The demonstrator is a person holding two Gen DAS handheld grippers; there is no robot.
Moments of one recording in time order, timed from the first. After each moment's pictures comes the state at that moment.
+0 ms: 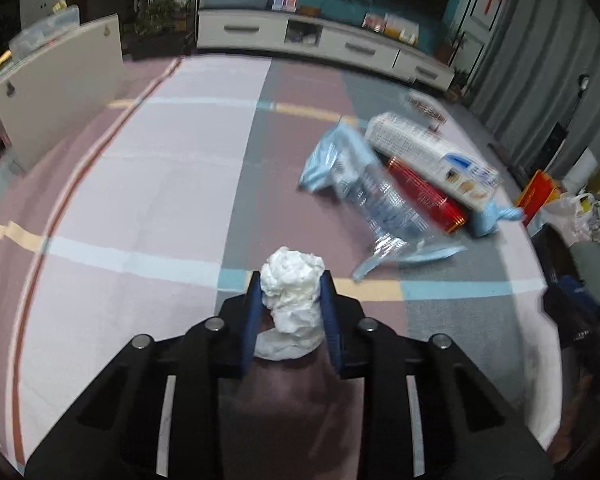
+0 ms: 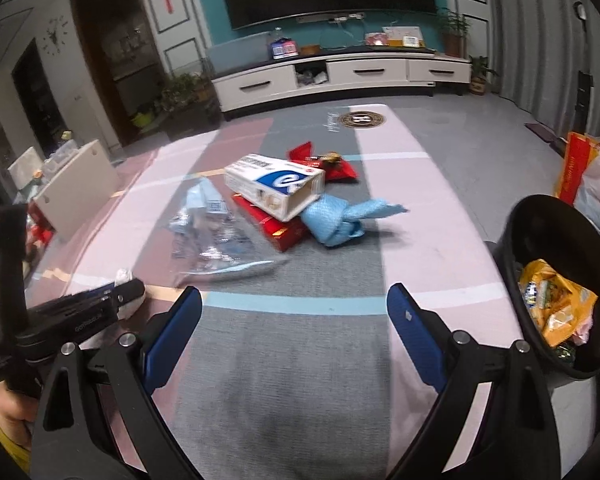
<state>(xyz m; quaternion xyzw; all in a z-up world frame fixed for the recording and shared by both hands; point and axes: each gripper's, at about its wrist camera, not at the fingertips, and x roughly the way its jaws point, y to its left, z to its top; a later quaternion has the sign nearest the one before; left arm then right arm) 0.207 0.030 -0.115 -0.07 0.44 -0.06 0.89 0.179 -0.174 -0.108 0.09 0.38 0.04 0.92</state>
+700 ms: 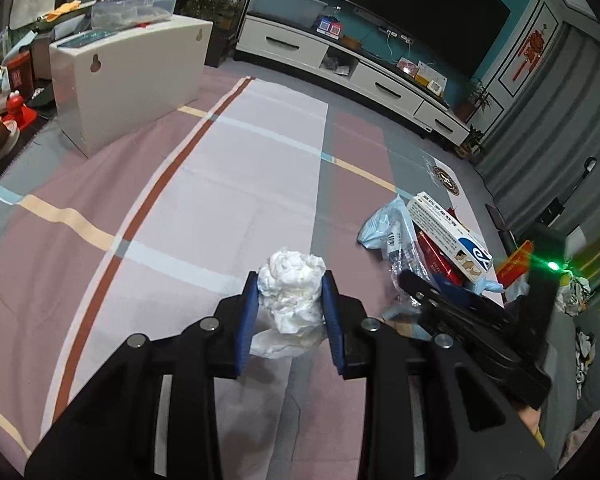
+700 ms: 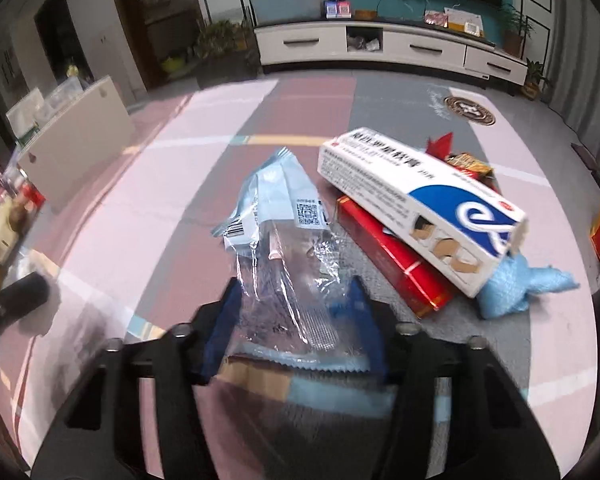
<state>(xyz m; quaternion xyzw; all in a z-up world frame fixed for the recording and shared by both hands) 0.205 0.111 -0.088 -0.17 0.43 -0.03 0.89 0.285 -0.077 -0.144 0.03 0.45 0.10 0.89</state>
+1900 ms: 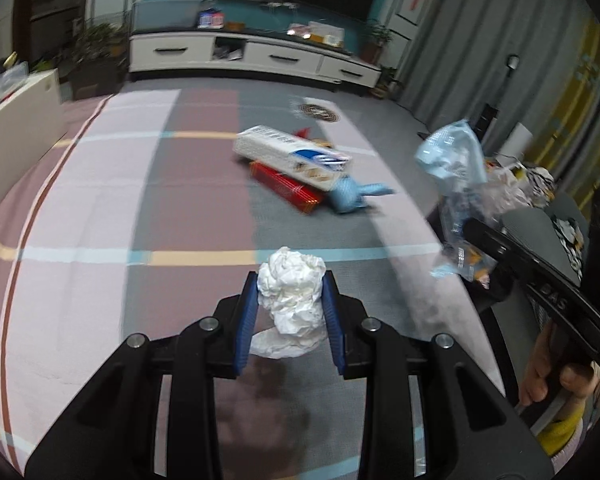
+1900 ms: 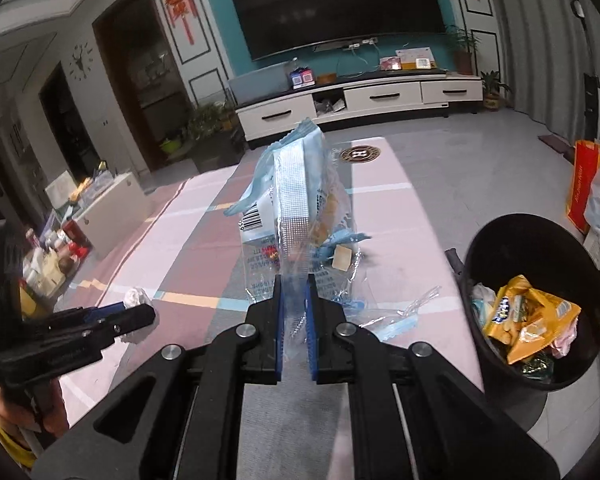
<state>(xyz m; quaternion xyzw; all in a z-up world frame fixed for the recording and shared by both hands) 0.147 -0.035 -0.064 -0.05 0.42 -0.18 0.89 0.130 -0.235 -0.069 0.12 0.32 0.08 0.94</state>
